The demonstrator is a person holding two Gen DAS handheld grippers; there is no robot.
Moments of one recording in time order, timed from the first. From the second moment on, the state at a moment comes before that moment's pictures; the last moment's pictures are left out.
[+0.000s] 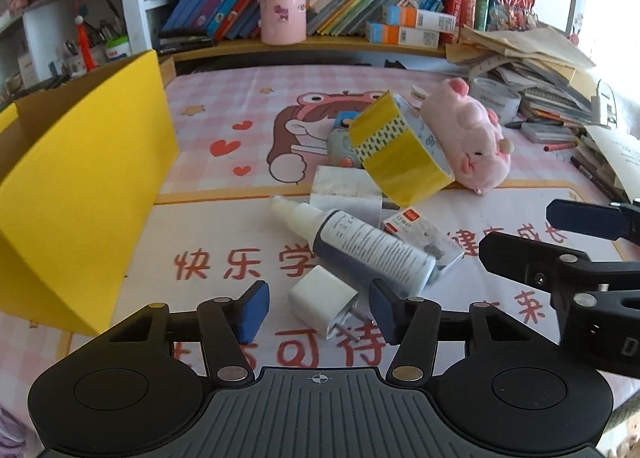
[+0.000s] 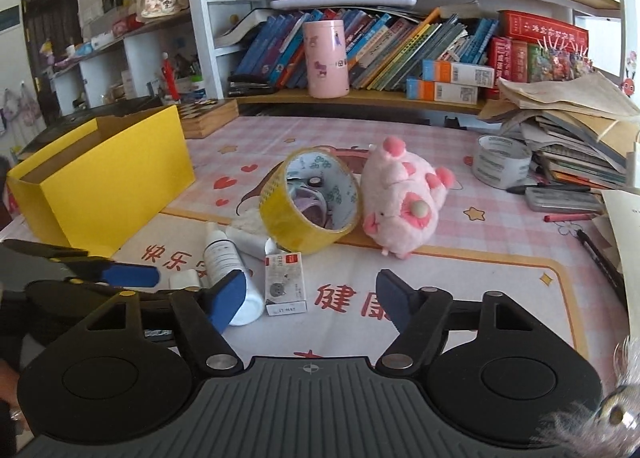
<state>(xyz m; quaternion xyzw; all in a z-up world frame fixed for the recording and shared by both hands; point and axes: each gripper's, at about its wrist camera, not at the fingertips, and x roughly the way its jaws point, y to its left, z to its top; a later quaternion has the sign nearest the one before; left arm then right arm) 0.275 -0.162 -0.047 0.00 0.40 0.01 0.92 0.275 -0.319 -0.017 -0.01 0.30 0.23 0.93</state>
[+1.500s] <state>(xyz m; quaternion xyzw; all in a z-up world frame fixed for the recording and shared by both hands) 0.195 -0.113 0.005 -0.07 0.35 0.03 0.94 0.324 -0.233 -0.038 -0.14 0.37 0.36 0.84</state>
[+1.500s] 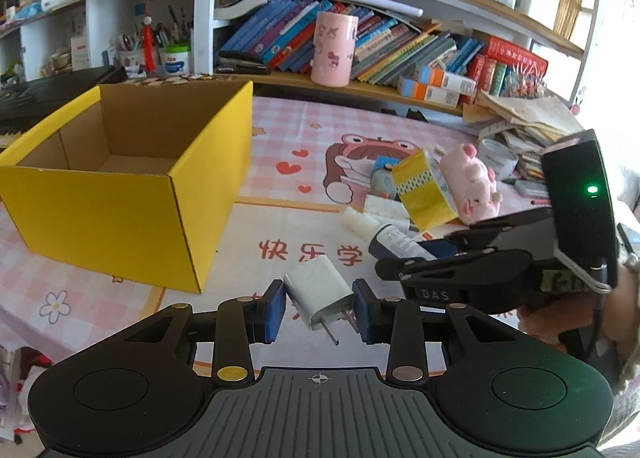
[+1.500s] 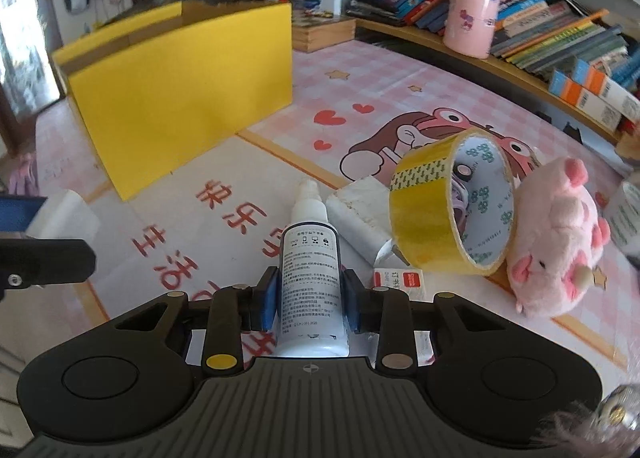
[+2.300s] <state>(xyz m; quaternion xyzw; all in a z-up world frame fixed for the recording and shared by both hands) 0.143 -0.056 0.019 -0.07 0.31 -0.06 0.95 0.218 -0.234 0.023 0.00 0.36 0.27 0.90</state>
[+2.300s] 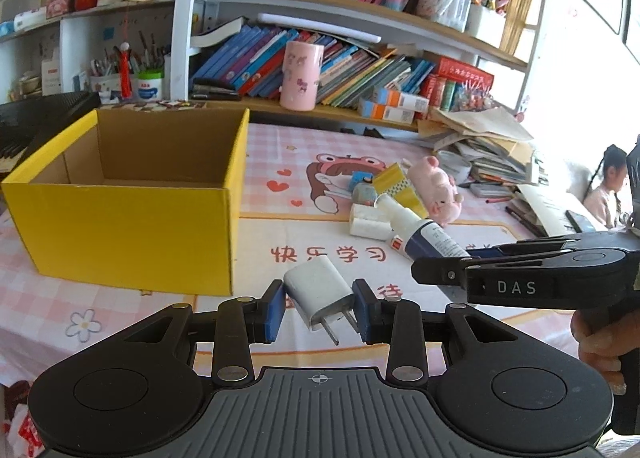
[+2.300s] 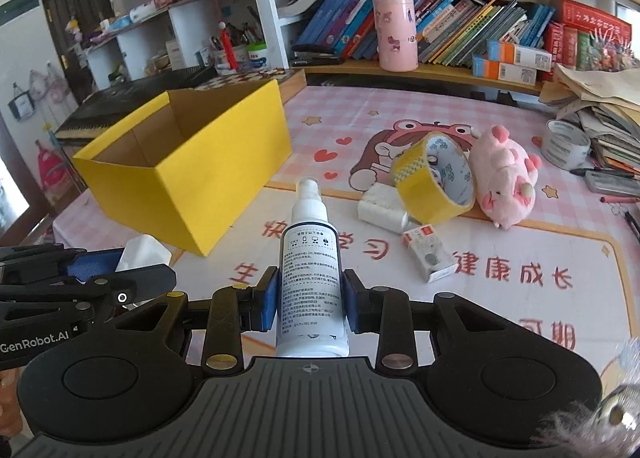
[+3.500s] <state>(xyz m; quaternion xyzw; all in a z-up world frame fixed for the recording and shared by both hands) 0.017 0.077 0.017 -0.07 0.31 -0.06 0.95 0.065 -0.090 0.010 -0.02 0.37 0.27 0.89</state>
